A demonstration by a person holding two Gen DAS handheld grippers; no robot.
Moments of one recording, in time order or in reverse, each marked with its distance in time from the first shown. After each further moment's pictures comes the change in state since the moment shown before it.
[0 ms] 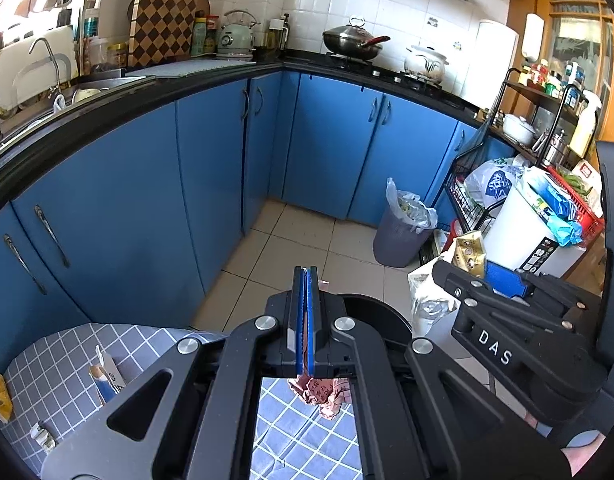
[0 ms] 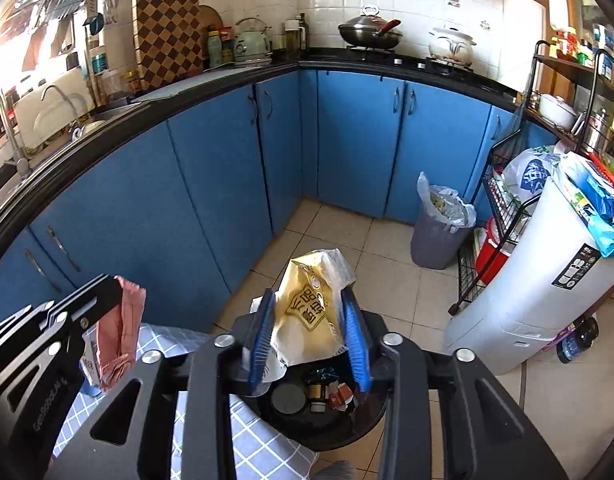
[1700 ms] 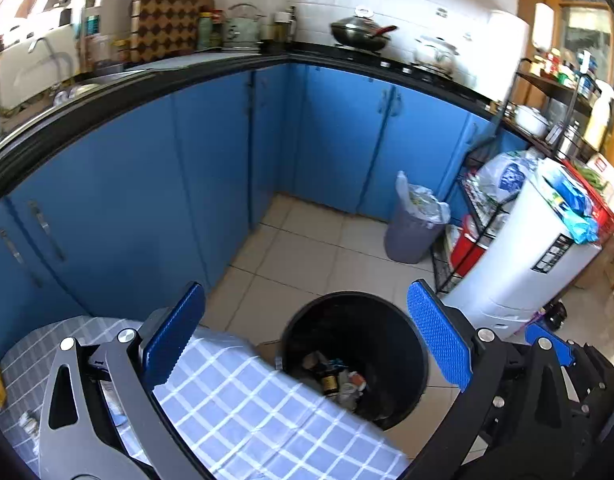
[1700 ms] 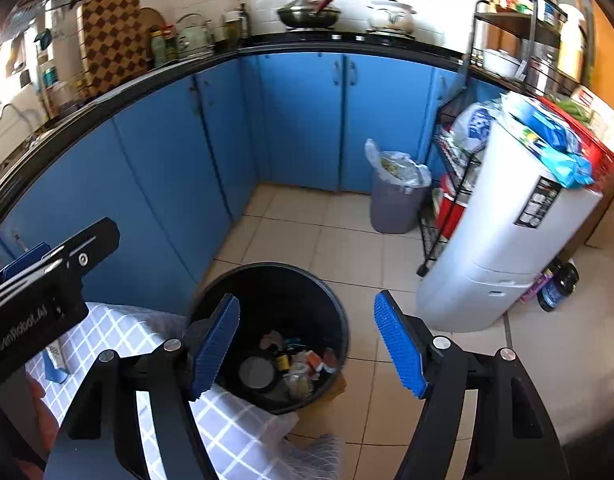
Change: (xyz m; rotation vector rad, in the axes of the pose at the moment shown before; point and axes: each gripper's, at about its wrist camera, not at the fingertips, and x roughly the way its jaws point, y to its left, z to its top) left arm 0.018 -0.013 -0.009 -0.010 0.013 0.070; right arm -0.007 -0.032 -0.048 0.108 0.045 -0.102
